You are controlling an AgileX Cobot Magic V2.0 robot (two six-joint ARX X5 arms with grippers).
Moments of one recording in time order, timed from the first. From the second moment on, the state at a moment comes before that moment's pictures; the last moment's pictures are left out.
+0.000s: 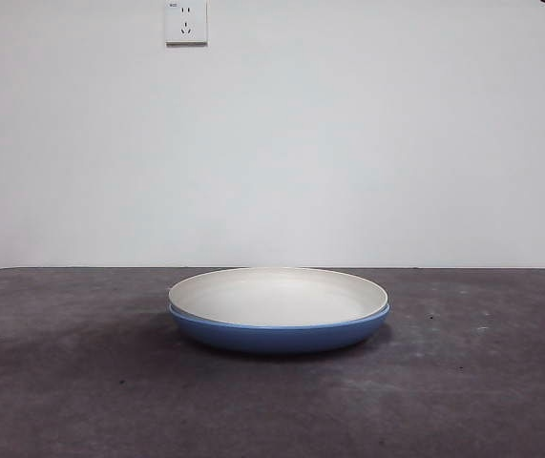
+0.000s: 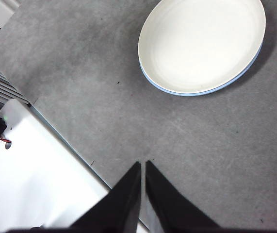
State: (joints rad) left arm -0.52 0.99 1.04 -0.80 0.61 -0.04; right arm 0.38 0.81 0.98 -1.00 -0.52 0.07
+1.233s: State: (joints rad) left arm 0.03 0.17 0.25 -0.06 0.12 0.10; right arm 0.38 0.81 0.98 -1.00 -0.52 0.07
